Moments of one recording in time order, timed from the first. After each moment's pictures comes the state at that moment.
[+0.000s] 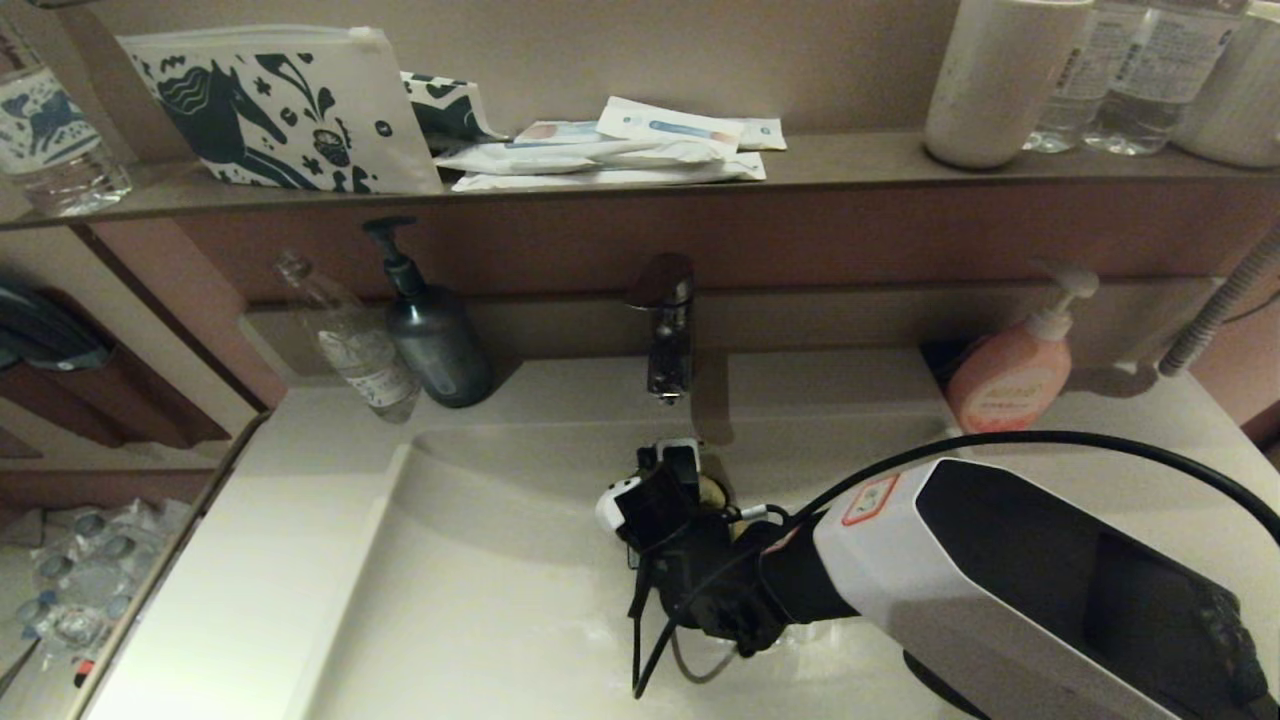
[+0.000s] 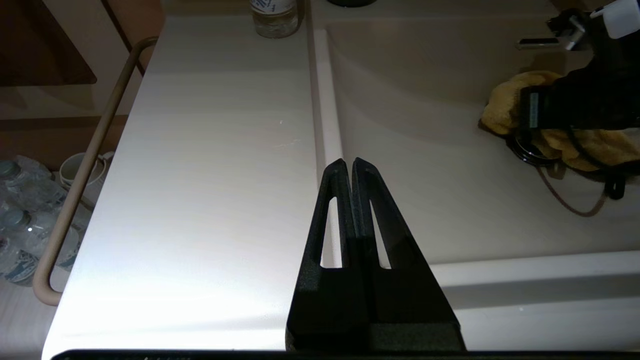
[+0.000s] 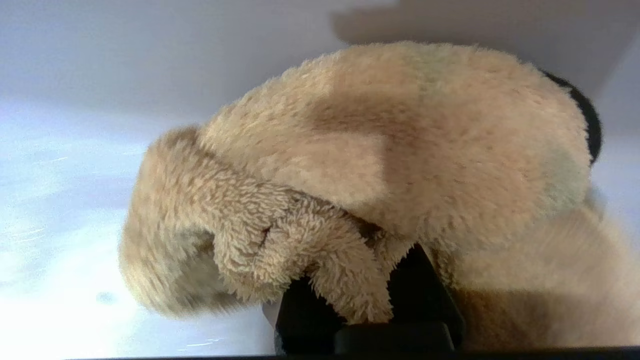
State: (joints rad) left arm 0.00 0.00 0.00 0.00 -0.02 0.02; right arm 0.87 2.52 -1.61 -0.20 -0.57 0.49
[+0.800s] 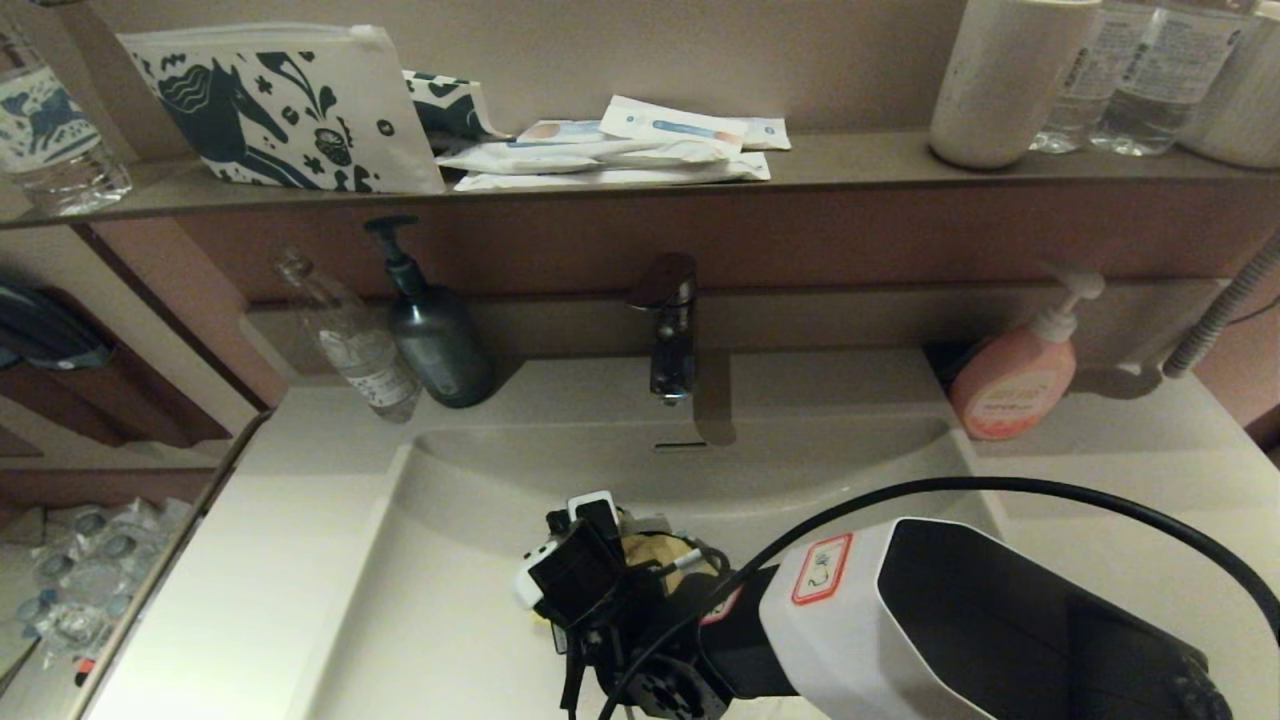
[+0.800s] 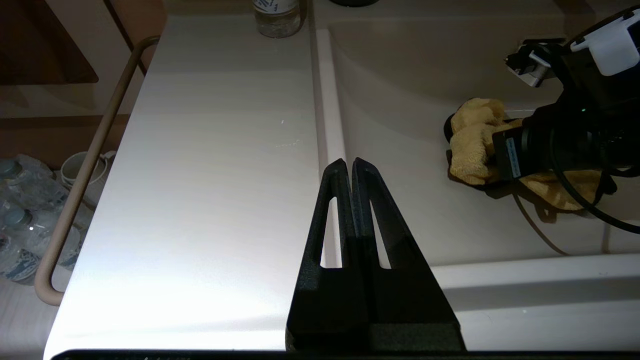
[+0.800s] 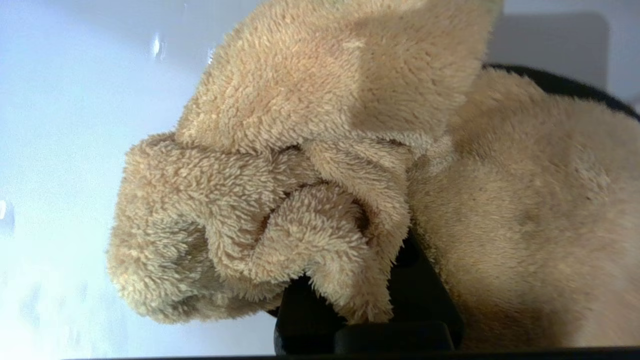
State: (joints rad) left arm 0.00 0.00 0.00 0.00 -0.02 0.02; right arm 1.00 2.52 -1.69 -0.09 -0.47 0.45
